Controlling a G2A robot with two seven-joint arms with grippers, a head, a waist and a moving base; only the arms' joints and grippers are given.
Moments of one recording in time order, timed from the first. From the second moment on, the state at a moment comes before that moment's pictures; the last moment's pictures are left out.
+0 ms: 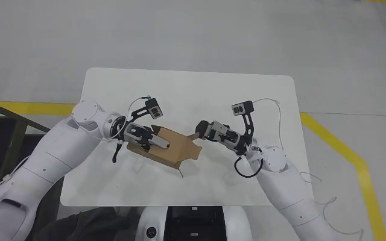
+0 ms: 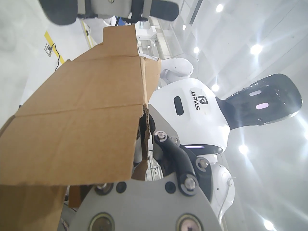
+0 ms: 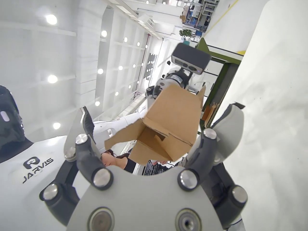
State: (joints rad) left arm 0.83 -0.71 -0.75 -1.45 -1.09 -0.17 -1.54; right arm -1.22 -1.29 1.07 -1.48 0.56 -0.58 0.87
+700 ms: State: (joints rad) left arm 0.78 -0.70 -0.69 -1.41 -1.13 -0.21 -1.54; right arm -1.21 -1.30 0.98 -1.53 0.78 -0.51 1.13
